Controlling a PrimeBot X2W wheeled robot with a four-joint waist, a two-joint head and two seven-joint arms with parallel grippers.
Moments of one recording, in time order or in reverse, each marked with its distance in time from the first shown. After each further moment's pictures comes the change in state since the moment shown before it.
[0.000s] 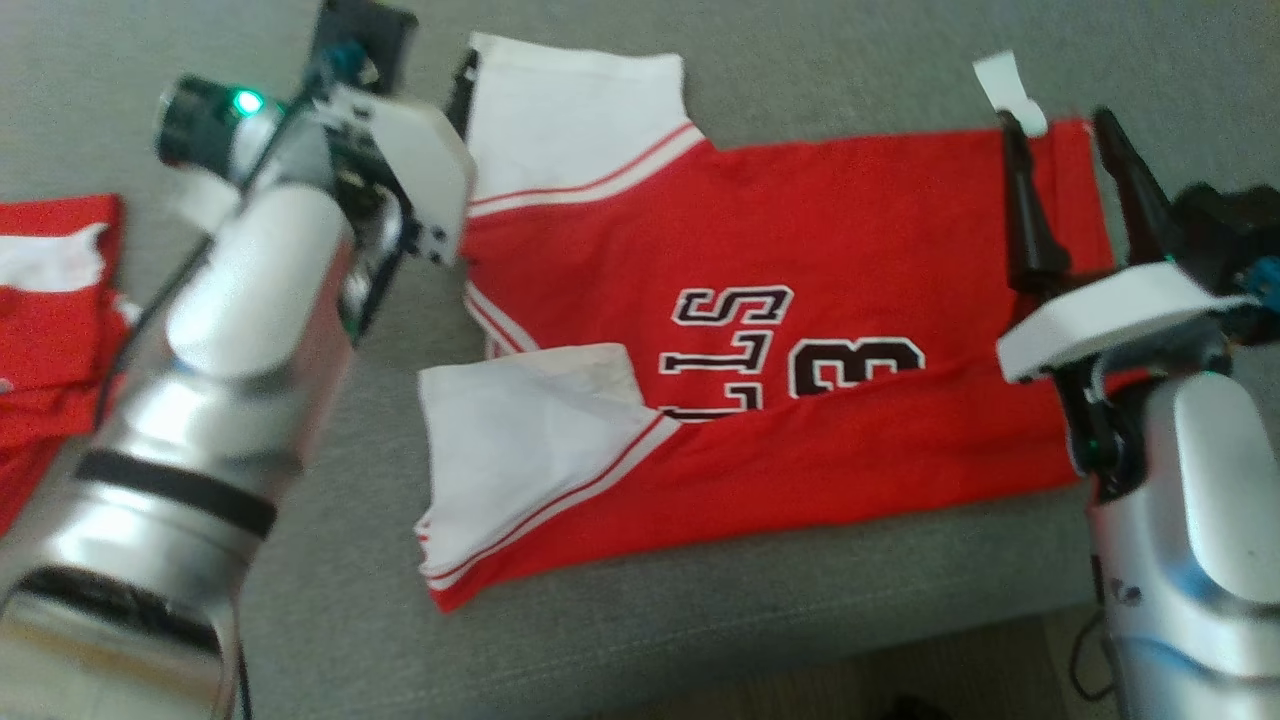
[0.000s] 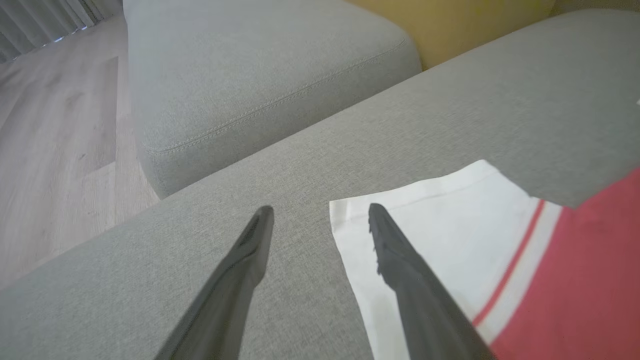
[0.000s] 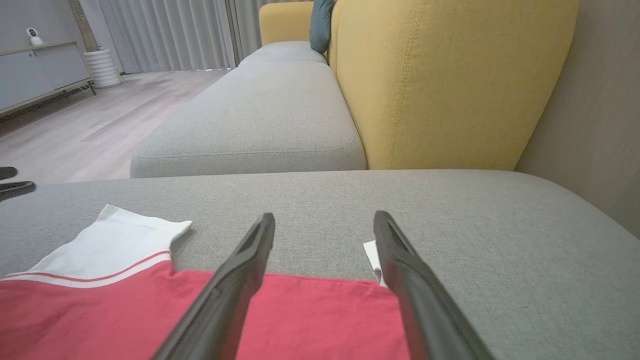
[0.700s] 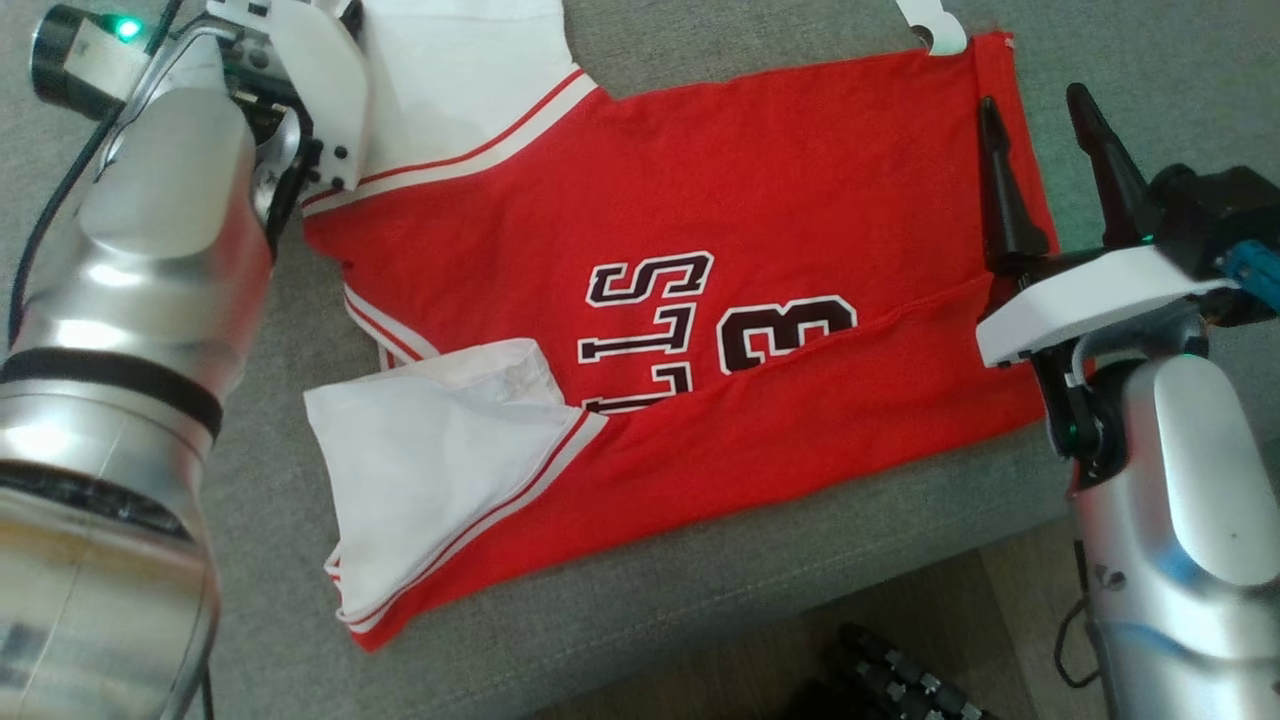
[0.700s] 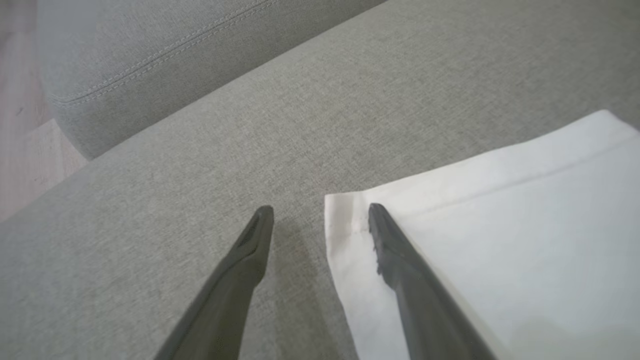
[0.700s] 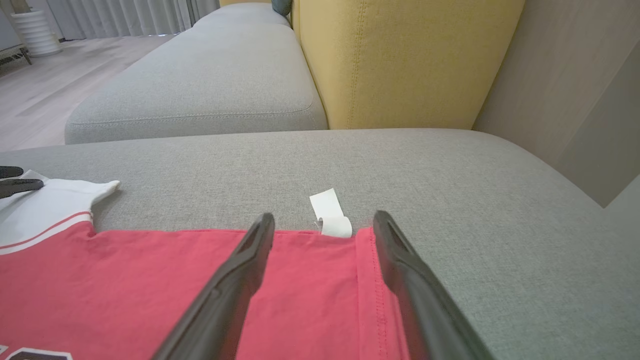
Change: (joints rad) left arm -0.256 -0.022 -0.015 0.437 0.008 -0.090 0.003; right arm -0.046 0.019 0.035 0.029 0.006 0.000 -0.031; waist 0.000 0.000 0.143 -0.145
